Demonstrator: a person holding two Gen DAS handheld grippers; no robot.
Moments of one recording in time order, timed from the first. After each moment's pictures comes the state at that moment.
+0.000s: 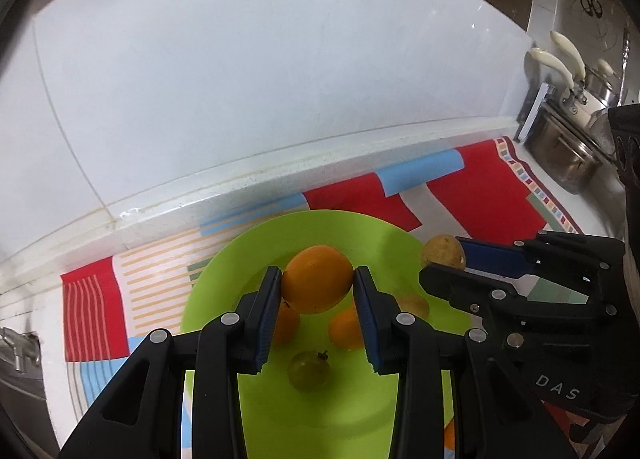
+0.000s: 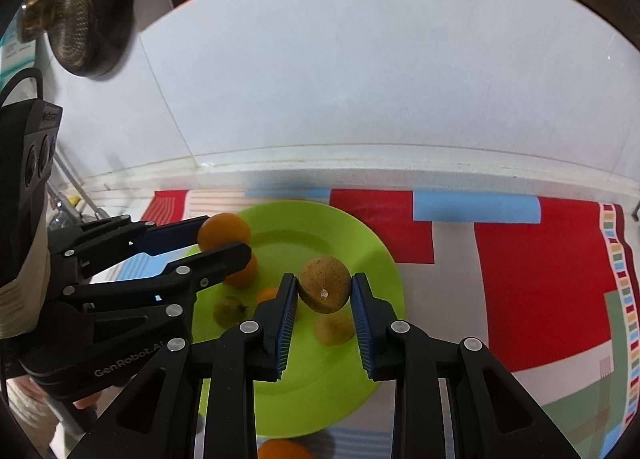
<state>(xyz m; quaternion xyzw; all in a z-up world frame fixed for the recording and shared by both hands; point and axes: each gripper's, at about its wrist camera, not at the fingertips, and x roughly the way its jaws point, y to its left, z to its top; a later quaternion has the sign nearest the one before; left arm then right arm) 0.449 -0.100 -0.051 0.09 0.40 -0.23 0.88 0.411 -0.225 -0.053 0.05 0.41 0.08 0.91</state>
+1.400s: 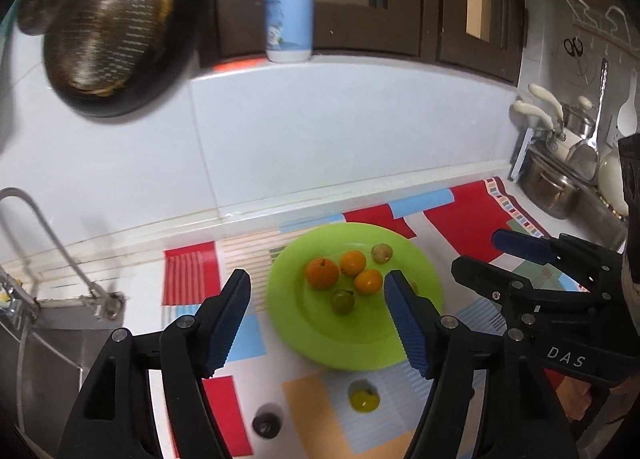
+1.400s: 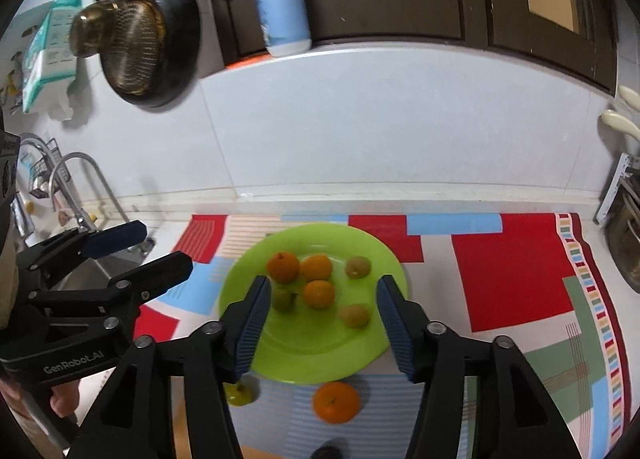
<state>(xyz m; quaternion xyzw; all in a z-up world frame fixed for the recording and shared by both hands) 0.327 -0.019 0.039 0.06 0.32 -0.17 0.93 0.308 -0.185 0.021 0.04 0.32 0.05 0.94</state>
